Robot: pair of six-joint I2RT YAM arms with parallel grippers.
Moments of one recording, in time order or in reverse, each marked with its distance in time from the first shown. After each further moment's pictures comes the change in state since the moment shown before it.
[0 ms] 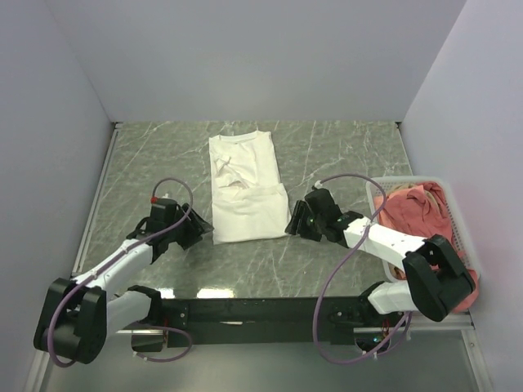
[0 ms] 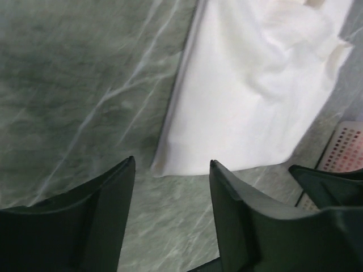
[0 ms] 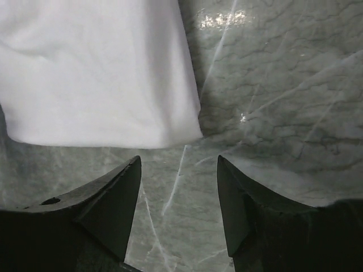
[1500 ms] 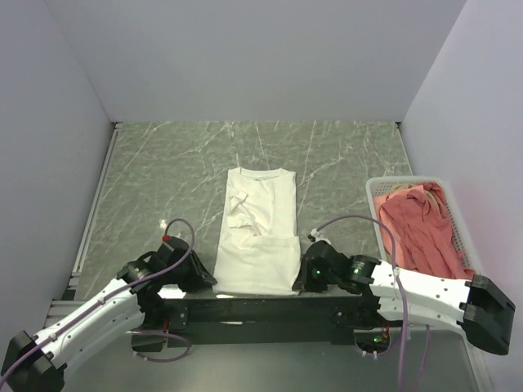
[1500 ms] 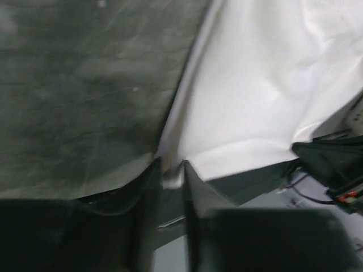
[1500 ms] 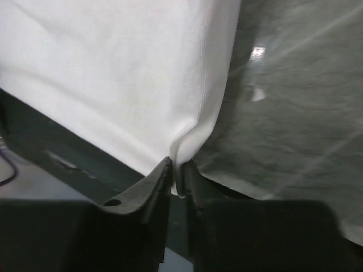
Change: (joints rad) left arm -0.402 -0.488 -0.183 -0.453 -0.014 -0.242; right arm 0.445 -0.446 -0.307 -0.195 -0.011 0.265
